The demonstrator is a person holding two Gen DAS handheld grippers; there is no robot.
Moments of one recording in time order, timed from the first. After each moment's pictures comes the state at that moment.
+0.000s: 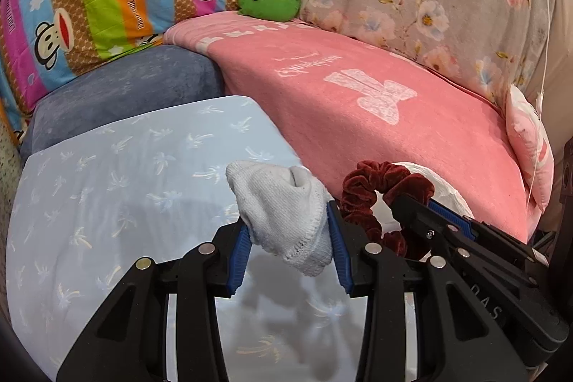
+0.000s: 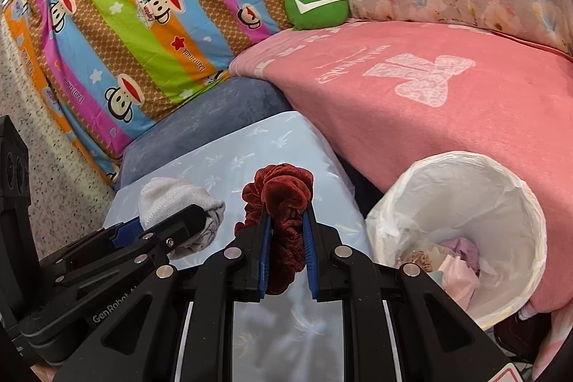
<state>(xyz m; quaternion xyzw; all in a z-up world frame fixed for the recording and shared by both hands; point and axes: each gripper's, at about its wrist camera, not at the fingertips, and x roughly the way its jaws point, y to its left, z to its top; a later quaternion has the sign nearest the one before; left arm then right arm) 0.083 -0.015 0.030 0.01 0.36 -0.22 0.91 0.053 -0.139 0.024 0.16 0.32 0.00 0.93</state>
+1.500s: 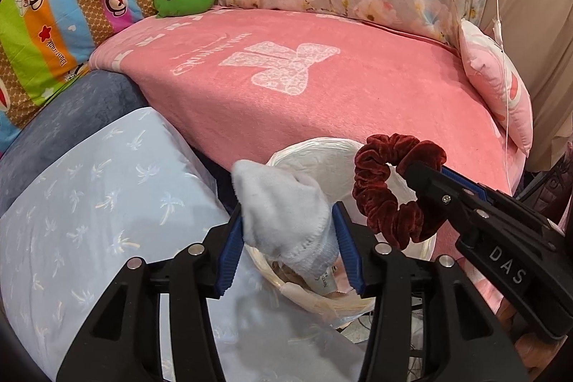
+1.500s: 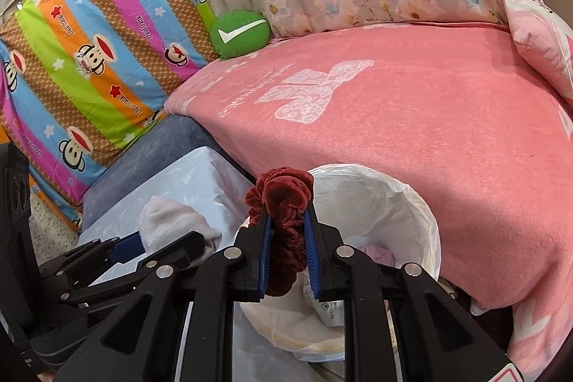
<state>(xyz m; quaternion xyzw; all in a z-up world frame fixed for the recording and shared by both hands) 0.067 -0.153 0.019 0.10 0.38 -0.30 0.87 0.005 -0.284 0.012 0.21 0.30 -0.11 0.93</state>
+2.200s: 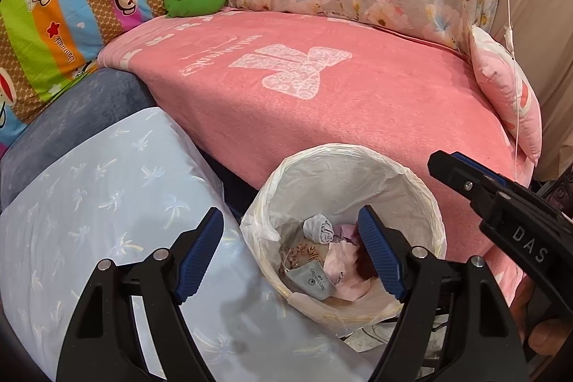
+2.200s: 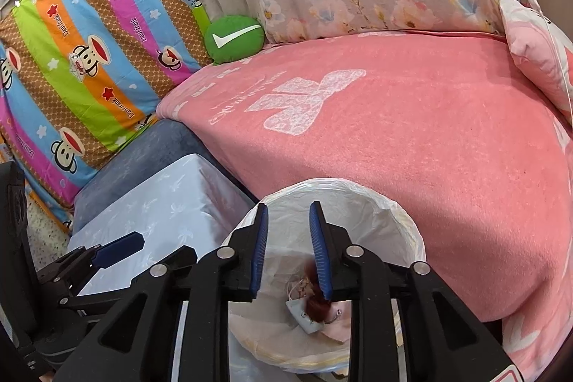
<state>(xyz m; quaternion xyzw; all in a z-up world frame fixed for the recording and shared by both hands) 0.074 -0.152 0.017 0.09 0.37 -0.28 0.88 0.010 -0.292 0.017 0.20 0.29 -0.12 0.93</state>
